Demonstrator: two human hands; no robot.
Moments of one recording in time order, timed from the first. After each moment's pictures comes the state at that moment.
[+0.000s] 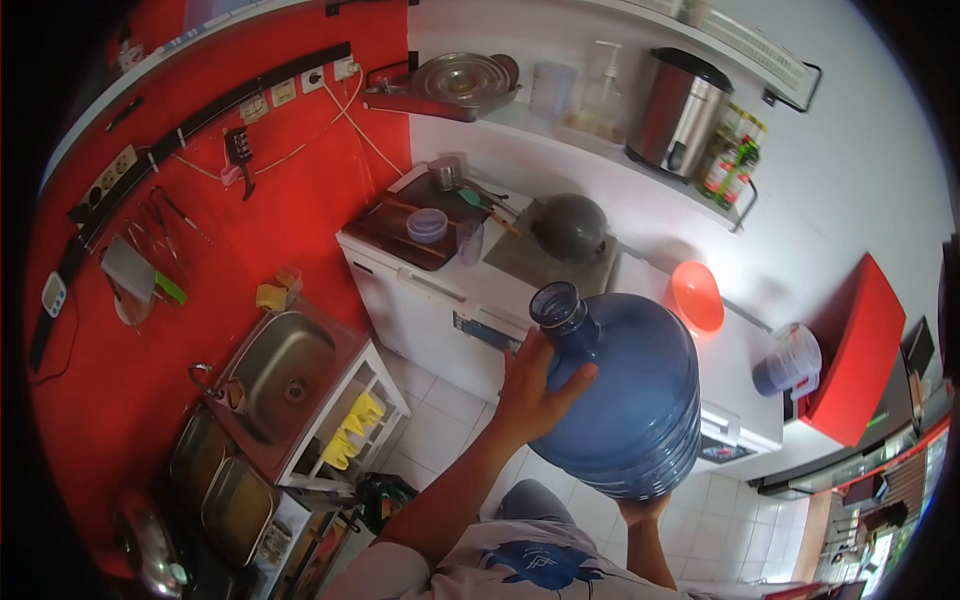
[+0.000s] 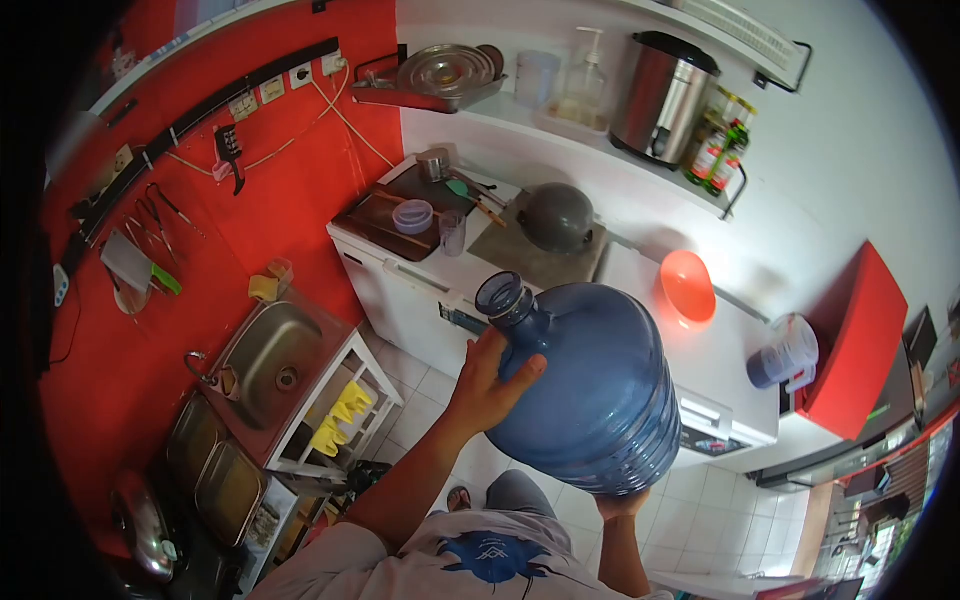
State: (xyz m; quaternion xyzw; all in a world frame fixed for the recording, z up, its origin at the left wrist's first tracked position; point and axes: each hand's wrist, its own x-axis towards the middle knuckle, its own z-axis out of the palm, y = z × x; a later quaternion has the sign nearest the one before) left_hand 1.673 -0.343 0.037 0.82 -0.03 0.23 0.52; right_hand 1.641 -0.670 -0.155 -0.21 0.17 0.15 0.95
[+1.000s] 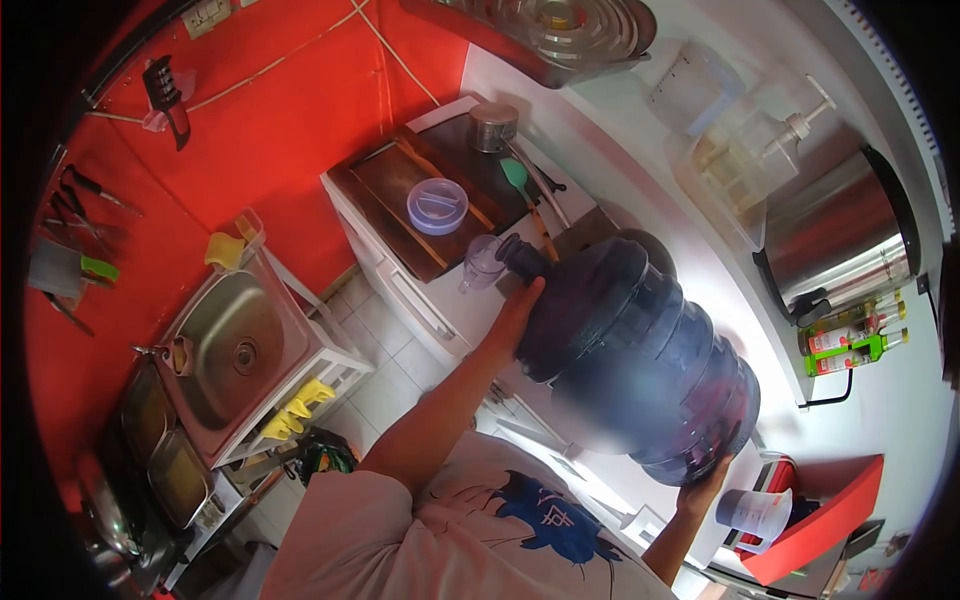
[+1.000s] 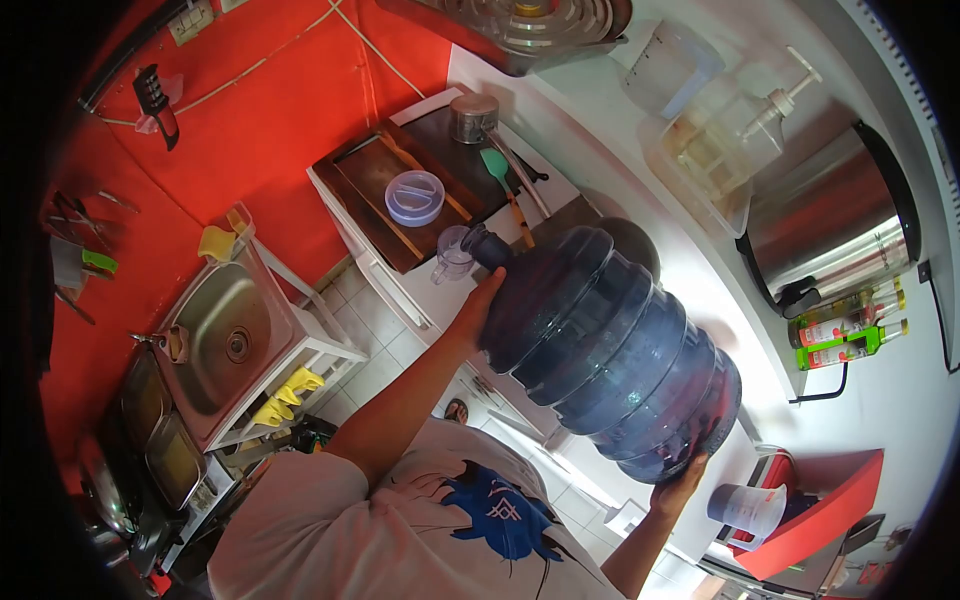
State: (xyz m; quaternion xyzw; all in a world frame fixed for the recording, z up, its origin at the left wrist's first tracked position) left_hand 2.013 -0.187 -0.131 0.28 0.13 0.09 0.95; right_hand 2.014 -0.584 -0.015 -0.67 -0.07 0.02 0.74
